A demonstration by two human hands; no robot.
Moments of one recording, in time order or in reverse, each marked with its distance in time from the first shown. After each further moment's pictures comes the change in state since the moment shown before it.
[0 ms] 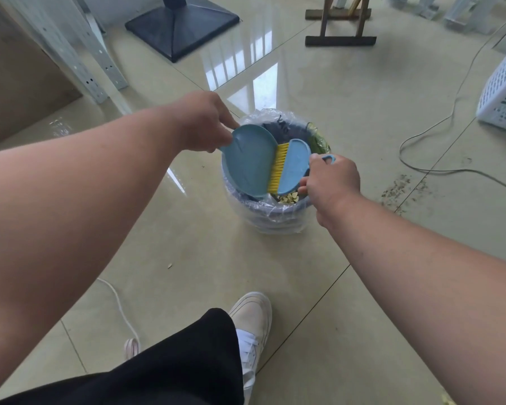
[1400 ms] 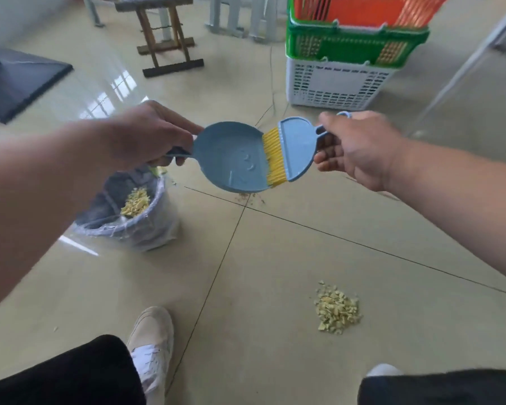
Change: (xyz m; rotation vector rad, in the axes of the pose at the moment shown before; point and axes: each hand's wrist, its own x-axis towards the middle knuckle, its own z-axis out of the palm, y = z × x) left_hand -0.065 0.265 0.042 -0.501 -0.223 0.276; right_hand -0.047 -0.015 -0.383 0.187 -0.026 -0.087
